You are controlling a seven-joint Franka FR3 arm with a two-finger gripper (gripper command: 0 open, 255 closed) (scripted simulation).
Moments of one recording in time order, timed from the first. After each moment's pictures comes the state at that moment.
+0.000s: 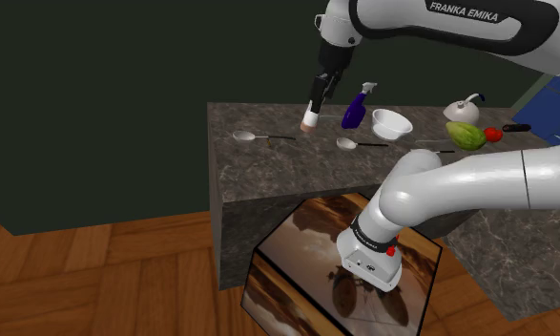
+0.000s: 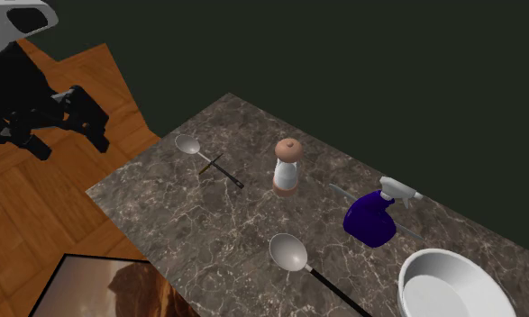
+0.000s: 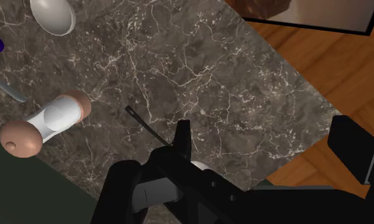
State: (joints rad) arm 0.02 -0.81 0.03 -2.45 -0.07 1.62 -0.12
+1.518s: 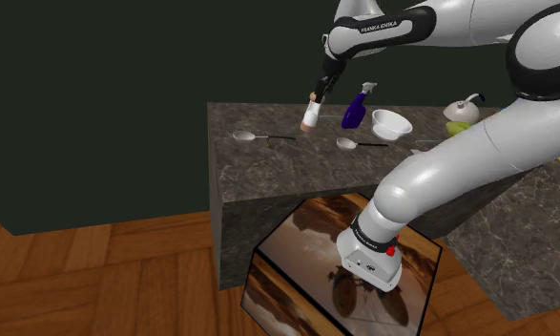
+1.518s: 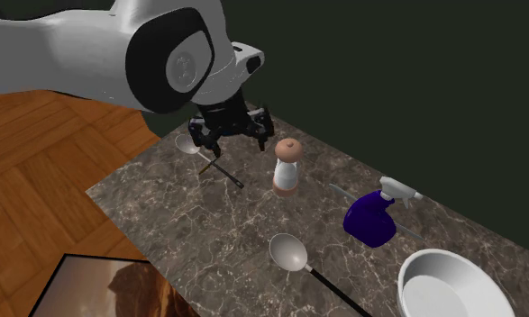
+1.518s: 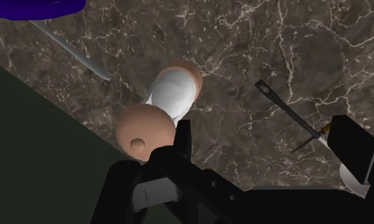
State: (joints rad) arm -0.13 -0.38 -0.34 -2.39 -0.28 2.15 -0.44
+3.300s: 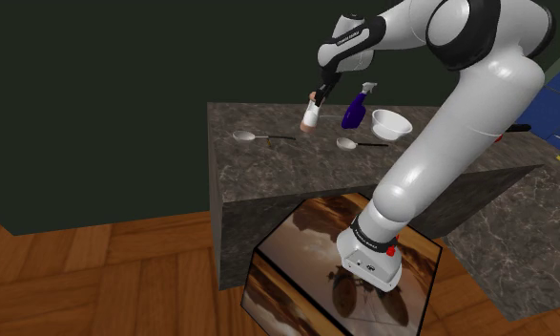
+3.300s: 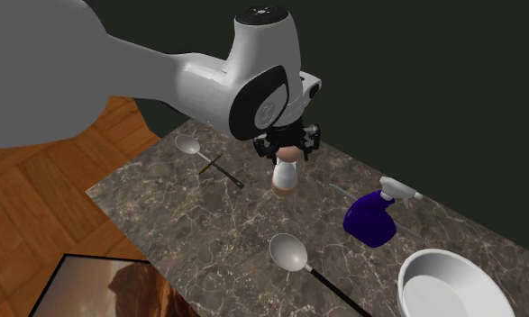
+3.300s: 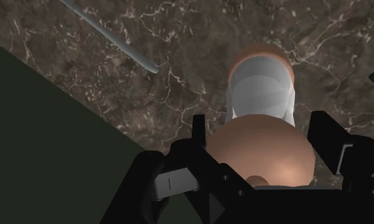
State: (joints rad) arm -0.15 -0.01 -0.48 -2.24 -0.14 2.42 -0.65
